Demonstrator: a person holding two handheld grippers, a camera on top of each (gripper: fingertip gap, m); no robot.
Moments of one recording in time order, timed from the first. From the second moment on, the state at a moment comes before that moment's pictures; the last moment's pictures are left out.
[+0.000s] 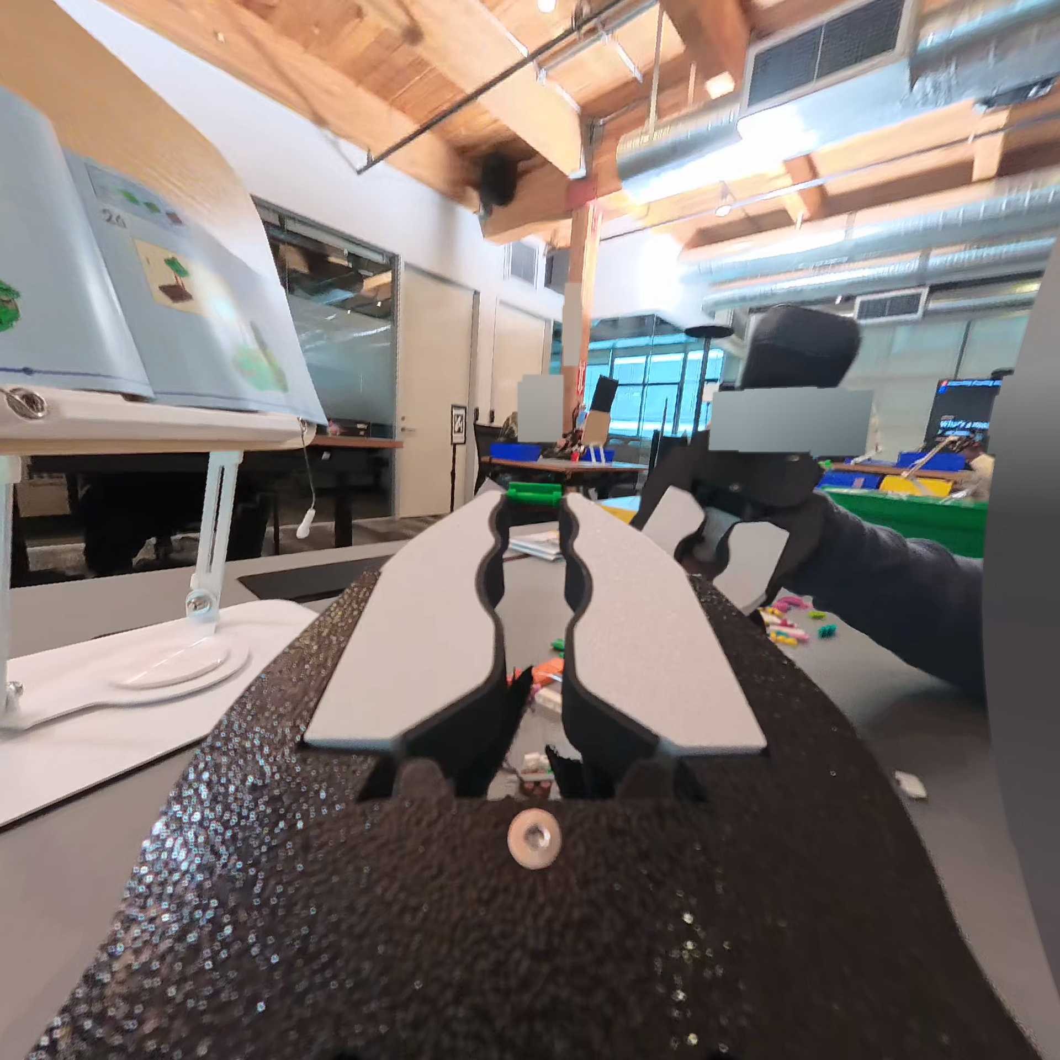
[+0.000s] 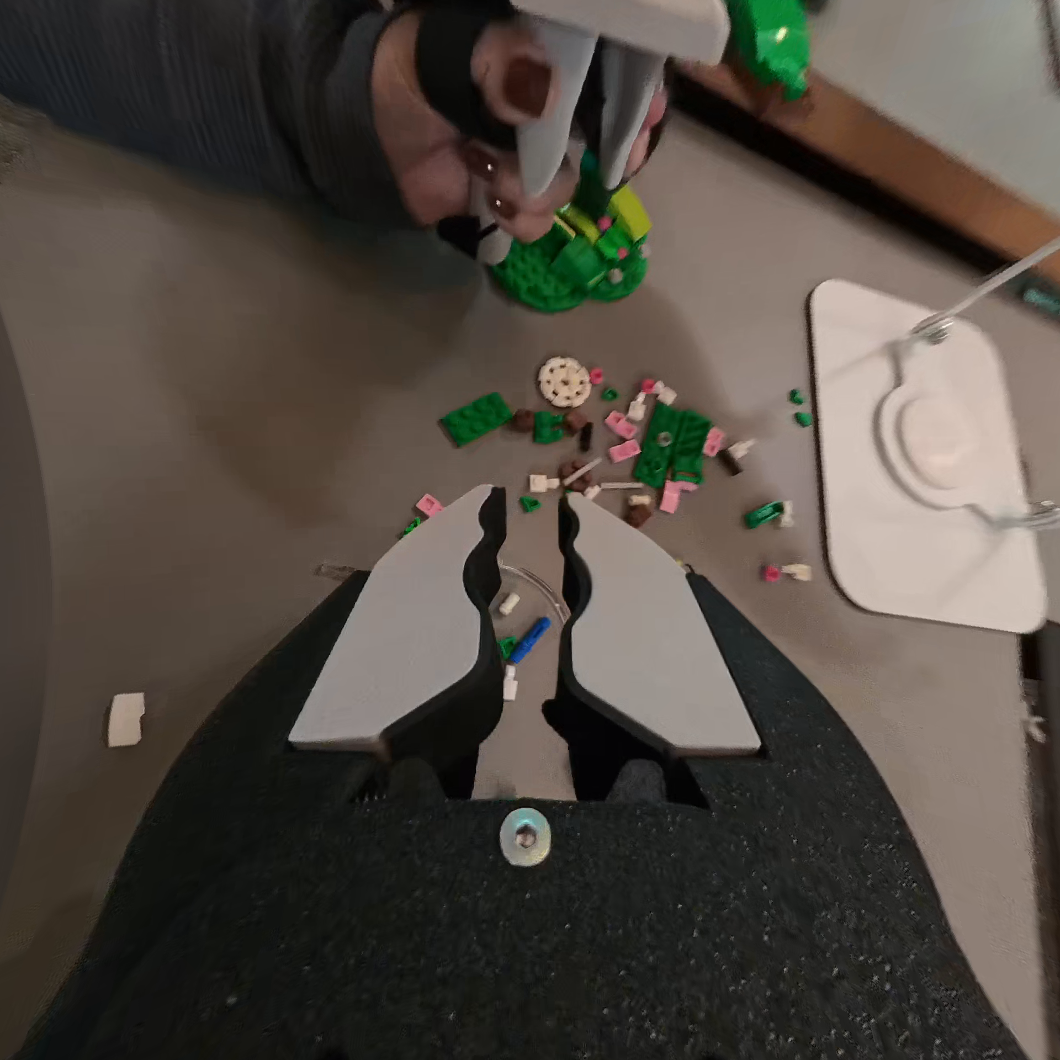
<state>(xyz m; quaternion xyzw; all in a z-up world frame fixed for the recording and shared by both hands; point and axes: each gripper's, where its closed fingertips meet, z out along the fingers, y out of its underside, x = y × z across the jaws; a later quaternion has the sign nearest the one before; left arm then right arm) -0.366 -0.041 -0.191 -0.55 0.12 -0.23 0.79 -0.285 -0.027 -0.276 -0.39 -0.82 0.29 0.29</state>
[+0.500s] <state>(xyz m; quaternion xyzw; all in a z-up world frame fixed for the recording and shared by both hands) -0.375 -0.038 -0.192 -0.55 0.09 -0.22 0.80 -0.303 -0.024 -0.333 -0.42 -0.86 0.25 0.14</state>
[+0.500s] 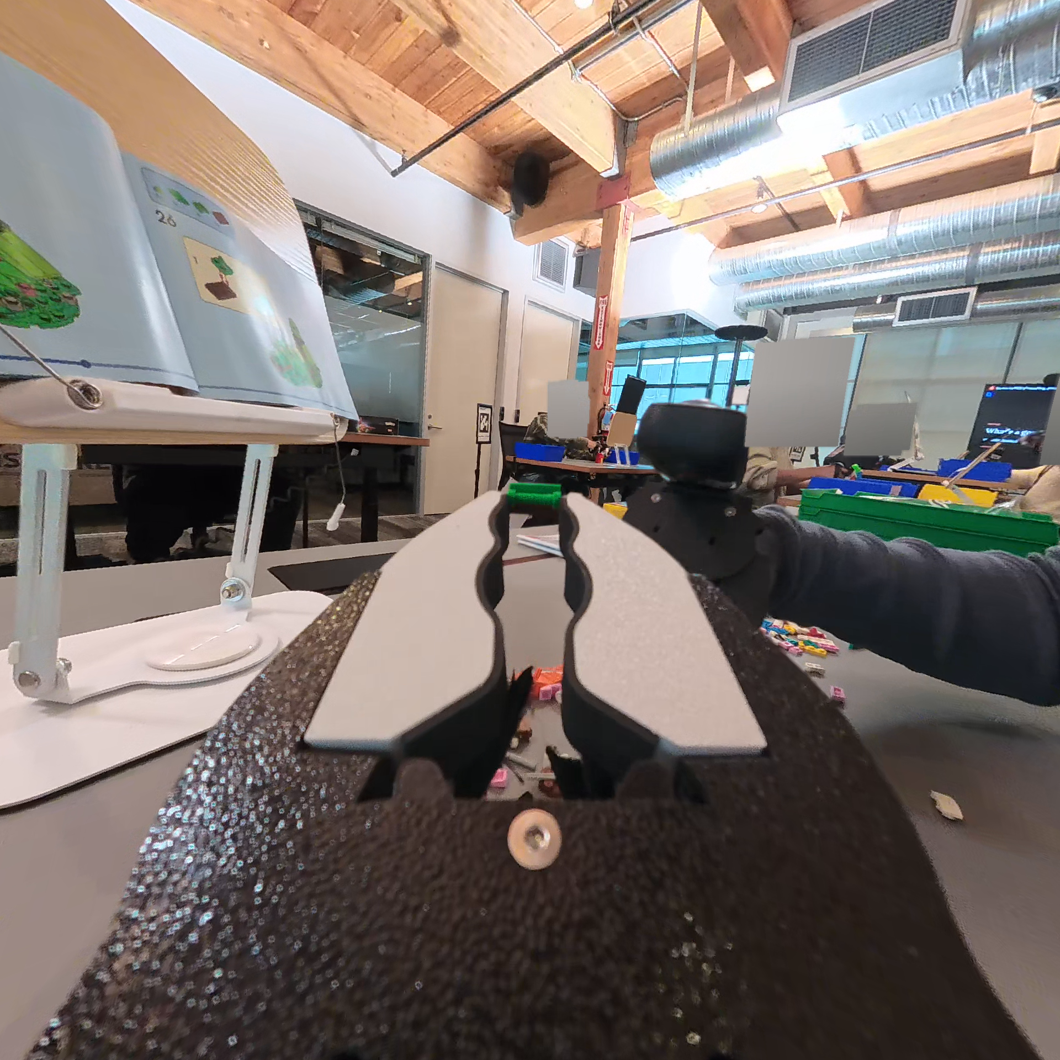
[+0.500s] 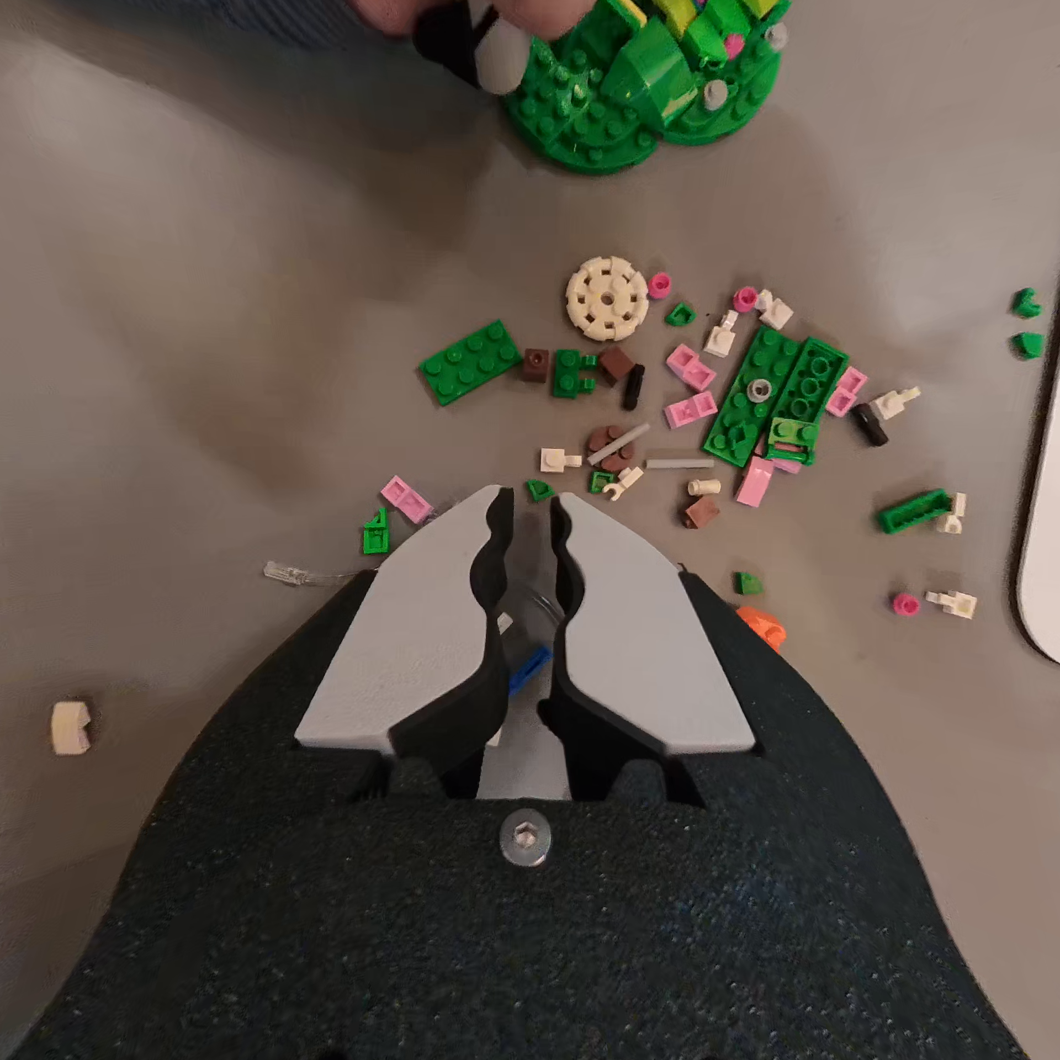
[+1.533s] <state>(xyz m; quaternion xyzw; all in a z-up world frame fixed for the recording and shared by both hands) -0.358 -0.036 -0.195 -0.56 0.11 -0.27 0.78 -0.300 -0.020 -0.309 -0.23 -0.88 0.18 0.37</state>
